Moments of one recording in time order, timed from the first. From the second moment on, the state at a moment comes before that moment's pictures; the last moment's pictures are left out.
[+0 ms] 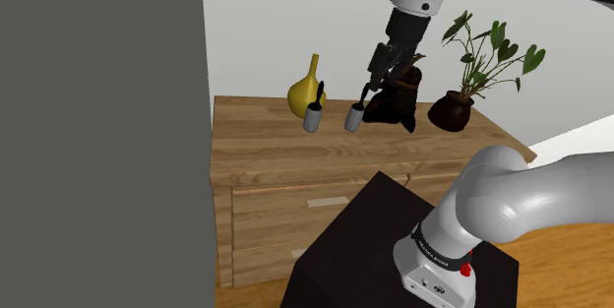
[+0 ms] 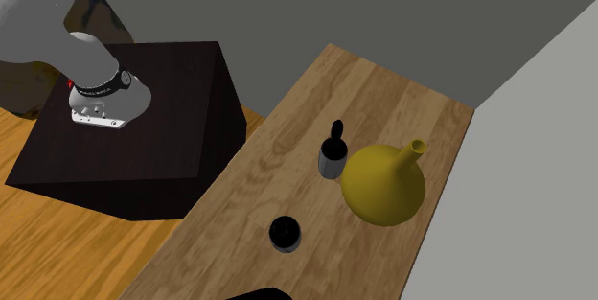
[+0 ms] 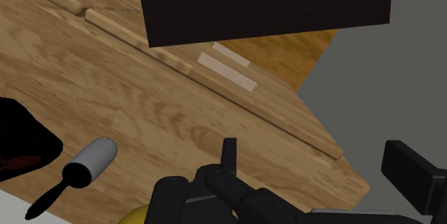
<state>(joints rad) 0.00 -0.81 -0.04 -2.40 -0.03 1.58 0.06</state>
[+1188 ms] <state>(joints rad) -0.04 -0.13 -0.09 -2.11 -0.19 1.78 -0.02</state>
